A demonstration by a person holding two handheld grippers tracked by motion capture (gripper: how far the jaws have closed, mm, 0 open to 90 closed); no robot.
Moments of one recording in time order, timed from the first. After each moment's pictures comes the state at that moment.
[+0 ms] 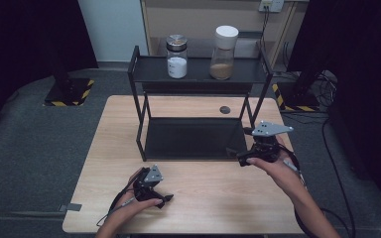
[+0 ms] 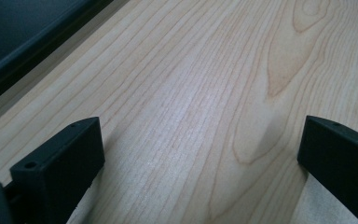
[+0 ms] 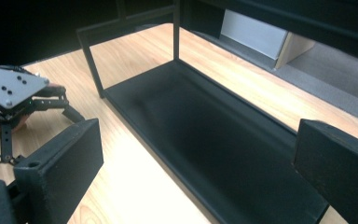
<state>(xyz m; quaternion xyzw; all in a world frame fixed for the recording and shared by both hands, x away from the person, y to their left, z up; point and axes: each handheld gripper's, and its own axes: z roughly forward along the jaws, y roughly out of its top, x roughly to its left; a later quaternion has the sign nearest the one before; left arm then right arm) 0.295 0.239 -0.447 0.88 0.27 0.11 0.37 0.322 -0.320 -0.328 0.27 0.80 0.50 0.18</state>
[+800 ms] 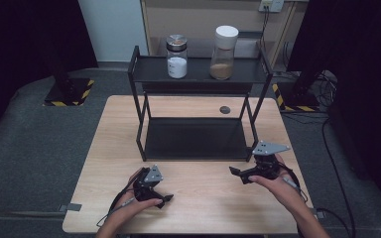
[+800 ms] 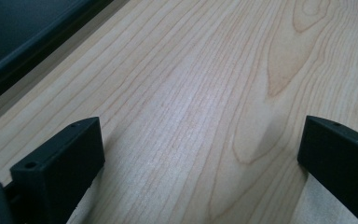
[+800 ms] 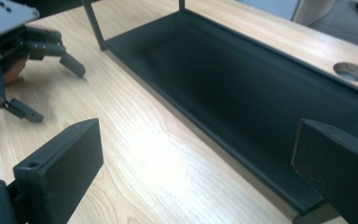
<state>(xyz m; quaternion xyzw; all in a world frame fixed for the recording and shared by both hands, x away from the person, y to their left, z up) 0.295 0.239 -0.447 0.88 0.27 0.11 0.37 0.311 -0.333 -0.379 0.29 0.82 0.47 0.15</state>
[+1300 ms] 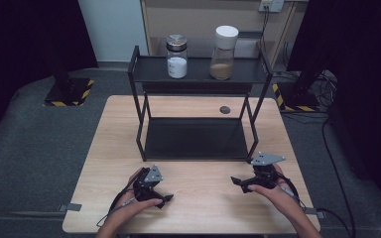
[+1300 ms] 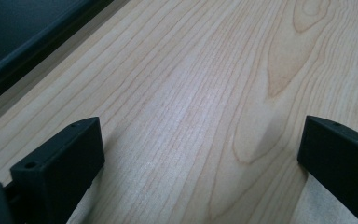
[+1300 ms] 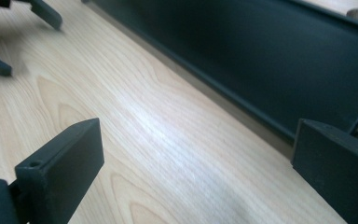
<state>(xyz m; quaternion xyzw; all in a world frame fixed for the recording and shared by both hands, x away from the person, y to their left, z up) 0.295 0.239 -0.447 0.88 0.27 0.11 0.37 0.307 -0.335 -0.416 0.30 0.83 0.44 0.14</state>
